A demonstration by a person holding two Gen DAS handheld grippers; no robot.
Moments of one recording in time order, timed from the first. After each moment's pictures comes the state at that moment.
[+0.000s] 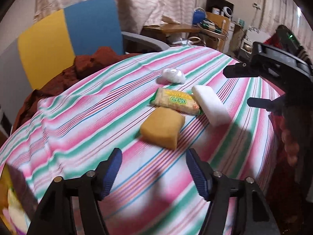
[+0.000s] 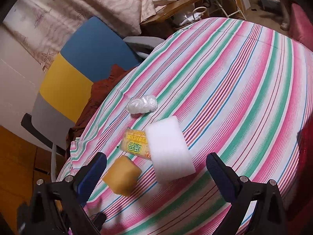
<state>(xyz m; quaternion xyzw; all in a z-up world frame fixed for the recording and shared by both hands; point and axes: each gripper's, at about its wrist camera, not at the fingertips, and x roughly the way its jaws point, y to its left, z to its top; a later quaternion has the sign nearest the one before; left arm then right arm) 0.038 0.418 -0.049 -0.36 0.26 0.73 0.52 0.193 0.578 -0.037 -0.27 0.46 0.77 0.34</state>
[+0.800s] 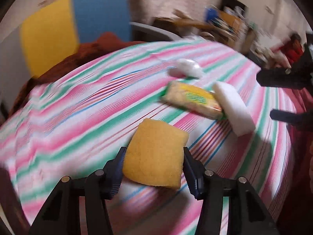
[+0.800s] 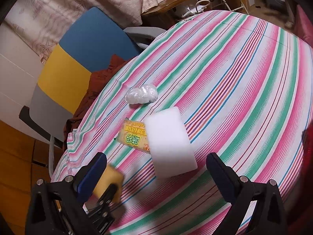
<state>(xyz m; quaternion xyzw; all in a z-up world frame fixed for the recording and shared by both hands) 0.026 0.423 -0.084 -0.40 0.22 0.76 0.47 0.184 0.578 -0.046 -0.31 0.46 0.77 0.32</state>
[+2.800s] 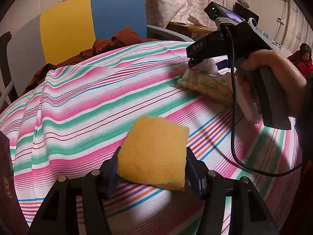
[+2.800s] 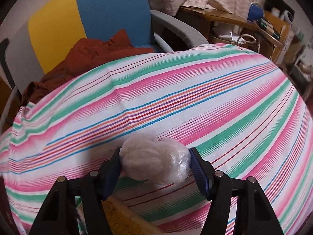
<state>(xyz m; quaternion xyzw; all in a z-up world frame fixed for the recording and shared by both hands) 0.028 0.401 -0.106 -0.38 0.21 0.78 0.45 0.022 0.662 -0.098 -0.44 0.23 0.79 0.34</state>
